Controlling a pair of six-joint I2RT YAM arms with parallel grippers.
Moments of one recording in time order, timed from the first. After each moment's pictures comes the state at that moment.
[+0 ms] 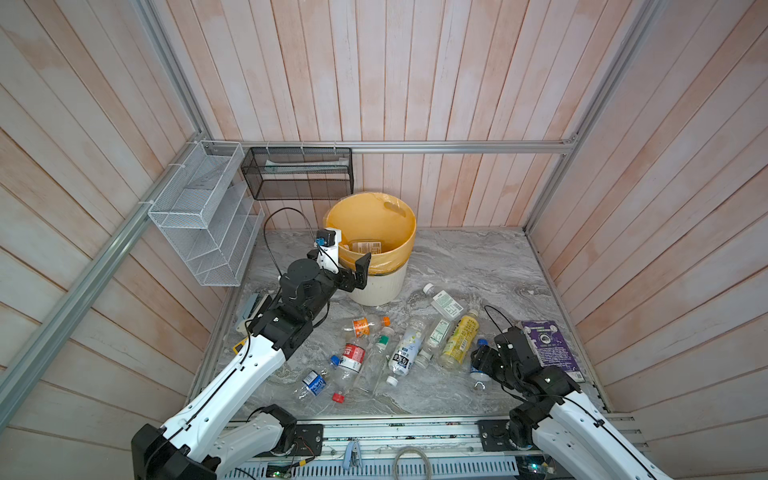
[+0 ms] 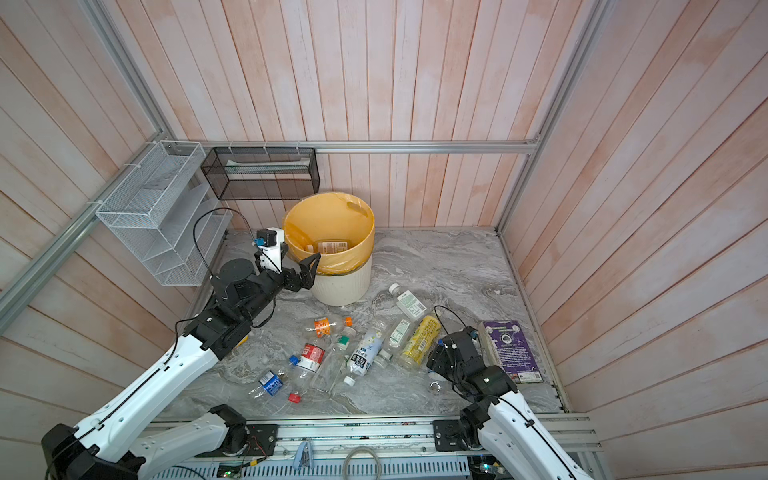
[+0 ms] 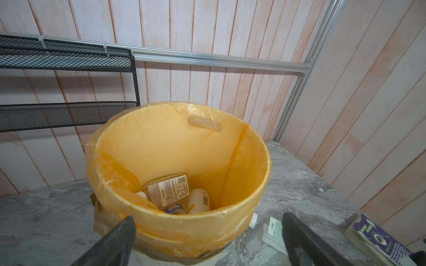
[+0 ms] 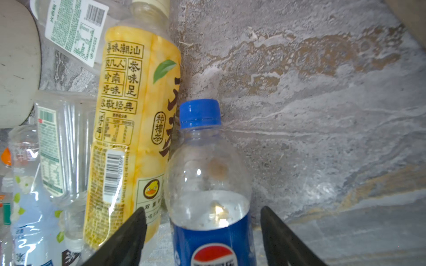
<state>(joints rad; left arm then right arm) -0.52 1.06 0.98 -0.02 -0.05 -0.13 0.45 0.59 0.37 -0.77 0.08 0.92</state>
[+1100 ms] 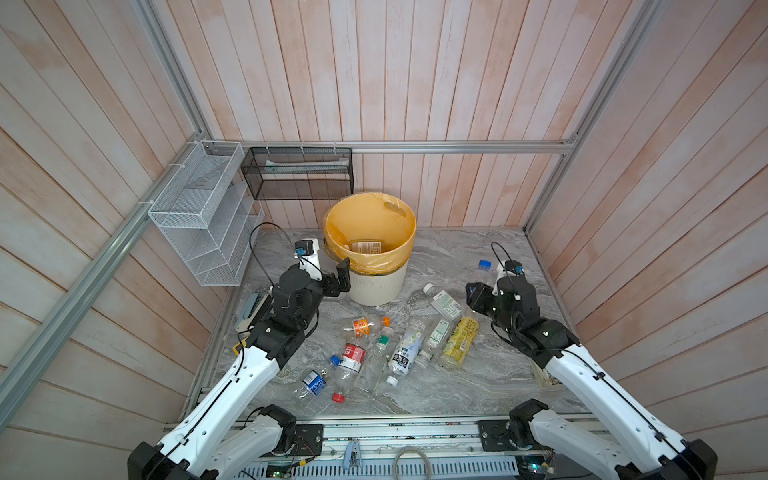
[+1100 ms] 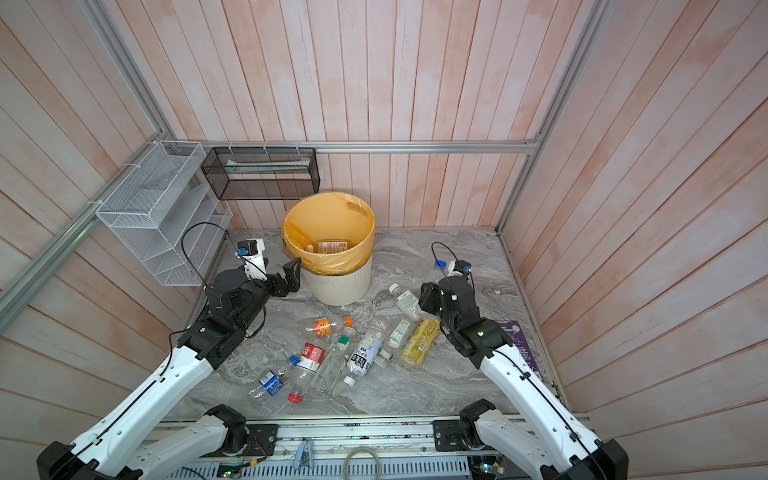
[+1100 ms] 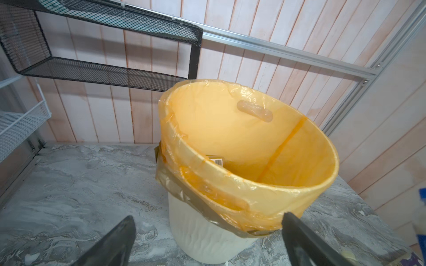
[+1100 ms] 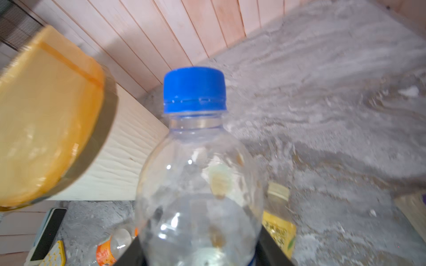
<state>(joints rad) -0.44 0.96 0.84 -0.06 -0.19 -0.24 0.46 0.96 0.87 -0.40 0.20 0.66</state>
